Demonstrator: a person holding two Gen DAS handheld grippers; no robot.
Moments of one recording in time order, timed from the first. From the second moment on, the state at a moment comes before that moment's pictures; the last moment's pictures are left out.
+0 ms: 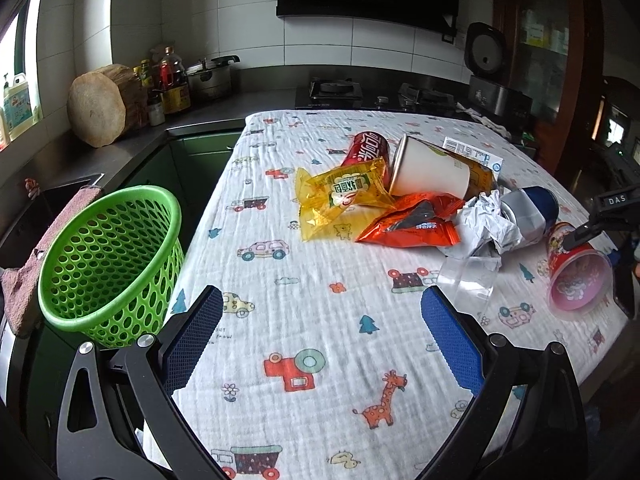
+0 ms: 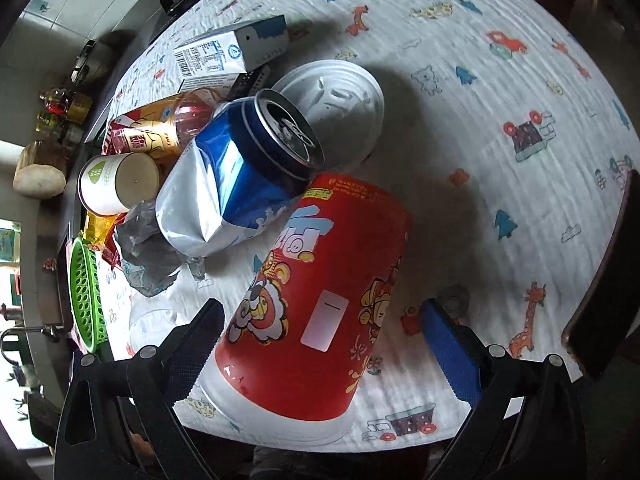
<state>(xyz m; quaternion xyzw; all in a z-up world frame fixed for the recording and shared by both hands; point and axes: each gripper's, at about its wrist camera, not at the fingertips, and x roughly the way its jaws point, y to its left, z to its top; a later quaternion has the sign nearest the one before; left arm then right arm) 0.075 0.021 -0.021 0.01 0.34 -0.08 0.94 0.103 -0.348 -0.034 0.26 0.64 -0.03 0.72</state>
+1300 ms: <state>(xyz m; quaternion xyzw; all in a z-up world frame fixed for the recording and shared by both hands) 0.146 -0.058 -0.078 0.01 0.45 -0.36 0.82 0.065 -0.317 -0.026 0.18 0.62 0.10 0.76</state>
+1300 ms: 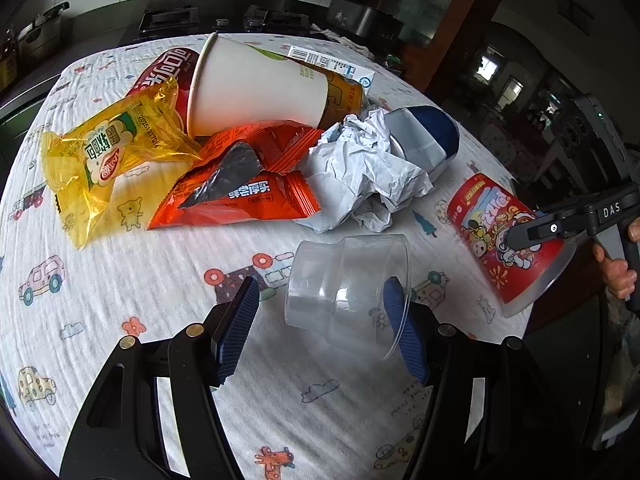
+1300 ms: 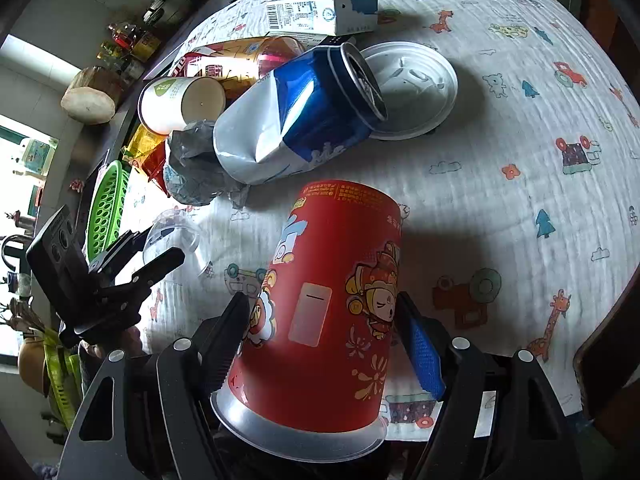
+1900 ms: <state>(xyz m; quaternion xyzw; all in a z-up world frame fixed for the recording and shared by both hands) 0.117 -0.022 -0.054 0.02 0.40 -0.34 0.85 0.076 -0.236 0.002 0.14 0.61 0.18 0.76</state>
